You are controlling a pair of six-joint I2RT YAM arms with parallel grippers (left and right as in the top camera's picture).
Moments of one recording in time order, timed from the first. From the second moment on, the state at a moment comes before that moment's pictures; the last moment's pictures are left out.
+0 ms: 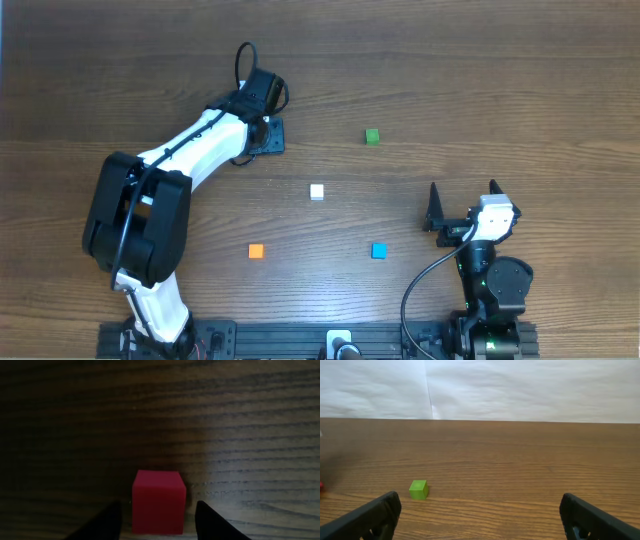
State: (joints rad) left arm -0.38 1.96 1.25 -0.55 -0.11 -0.42; right arm -0.01 0.01 0.02 -0.09 -0.06 0.00
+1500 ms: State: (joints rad) left arm -0.84 1.64 1.28 -0.91 -0.17 -0.83; right arm -0.01 0.01 0.02 -0.08 -0.06 0.00
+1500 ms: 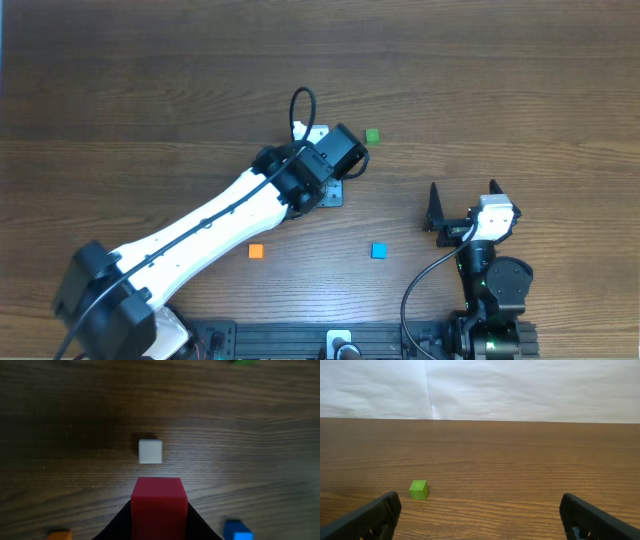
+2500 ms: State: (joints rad) left arm -0.81 1.84 1.28 -0.84 -0.18 -0.86; right arm -0.01 0.01 0.02 -0.08 -0.06 0.00
